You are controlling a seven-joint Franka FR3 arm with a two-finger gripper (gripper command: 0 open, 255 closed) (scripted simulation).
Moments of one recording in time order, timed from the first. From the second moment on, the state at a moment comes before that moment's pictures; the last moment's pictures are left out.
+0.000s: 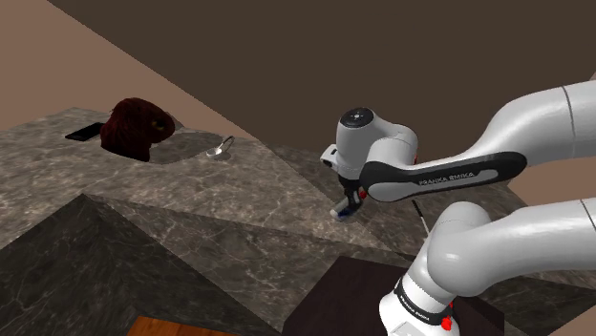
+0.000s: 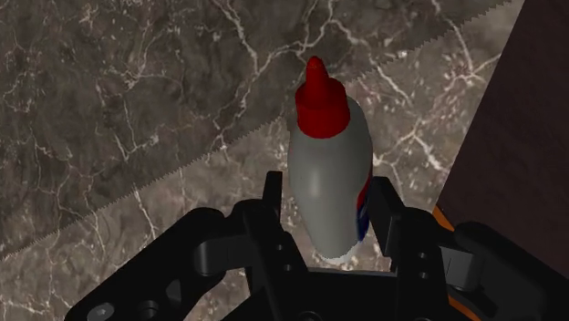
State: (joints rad) arm 0.02 -0.77 0.02 -2.92 -0.48 2.09 -0.55
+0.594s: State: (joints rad) arm 0.04 -0.84 0.02 -2.83 -0.44 1.94 -0.61
